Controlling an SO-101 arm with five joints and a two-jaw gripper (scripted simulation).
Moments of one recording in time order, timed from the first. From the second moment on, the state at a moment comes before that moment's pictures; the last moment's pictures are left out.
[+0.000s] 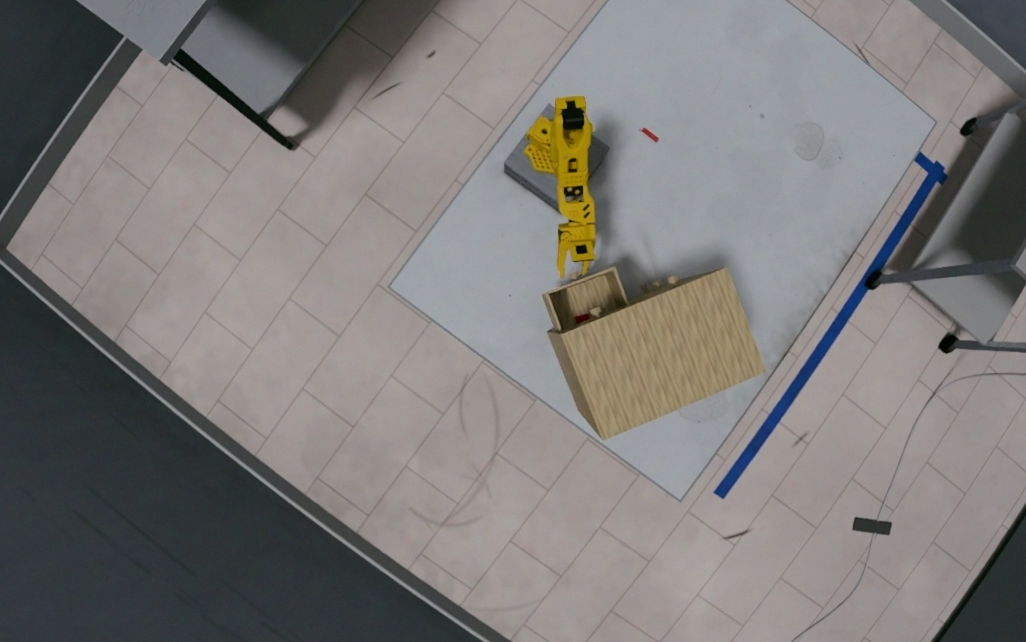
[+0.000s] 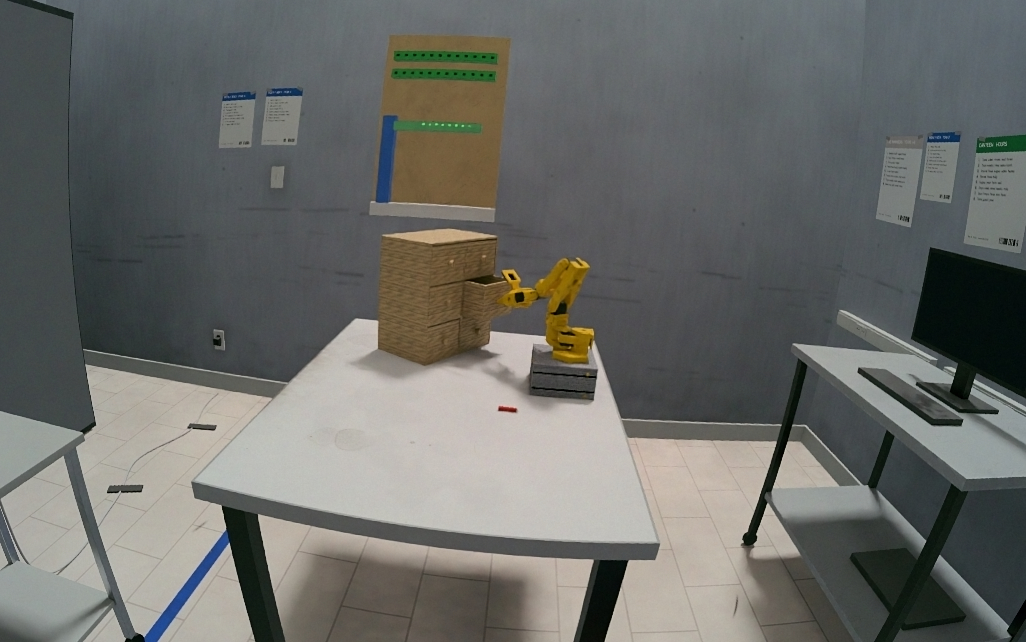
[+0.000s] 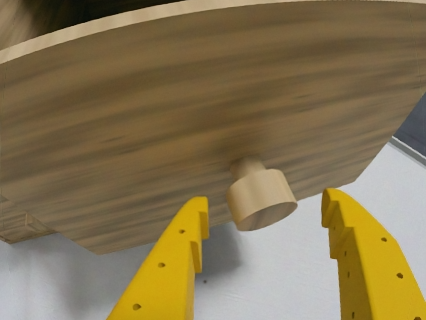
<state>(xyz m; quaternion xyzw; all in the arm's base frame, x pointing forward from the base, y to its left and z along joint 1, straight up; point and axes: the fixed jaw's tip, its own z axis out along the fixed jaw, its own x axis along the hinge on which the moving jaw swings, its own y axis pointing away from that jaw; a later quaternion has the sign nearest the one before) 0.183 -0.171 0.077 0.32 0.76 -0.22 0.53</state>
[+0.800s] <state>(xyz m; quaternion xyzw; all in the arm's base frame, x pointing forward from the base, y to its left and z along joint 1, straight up) 0.185 -0.171 0.079 0.31 0.76 -0.21 0.53</state>
